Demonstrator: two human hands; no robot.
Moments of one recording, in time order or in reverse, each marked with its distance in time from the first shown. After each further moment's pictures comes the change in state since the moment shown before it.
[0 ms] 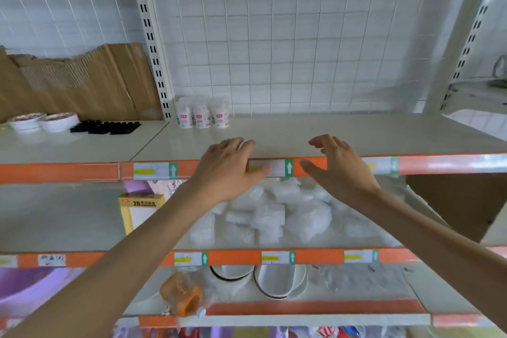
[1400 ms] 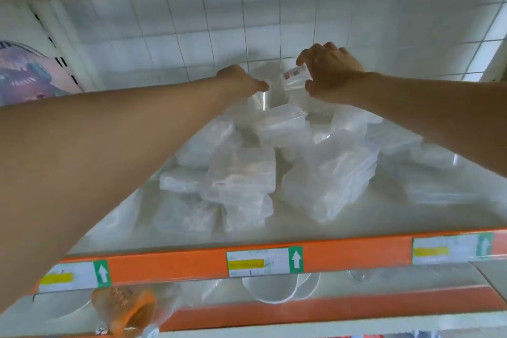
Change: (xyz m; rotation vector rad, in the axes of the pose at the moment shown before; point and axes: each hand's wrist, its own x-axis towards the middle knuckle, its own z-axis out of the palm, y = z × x) left_hand 0.245 -0.017 0.299 -0.462 -0.171 -0.440; right_hand 0.157 0.201 0.243 -0.465 -0.171 -0.156
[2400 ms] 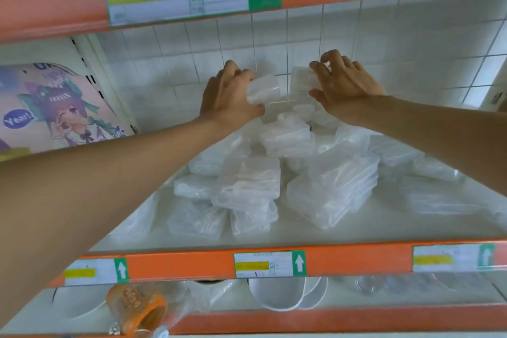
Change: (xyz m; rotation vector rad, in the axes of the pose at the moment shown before) left_hand -0.040 -0.029 -0.010 0.276 0.420 0.443; right_hand -0.019 0.009 0.001 -0.082 0.175 -0.076
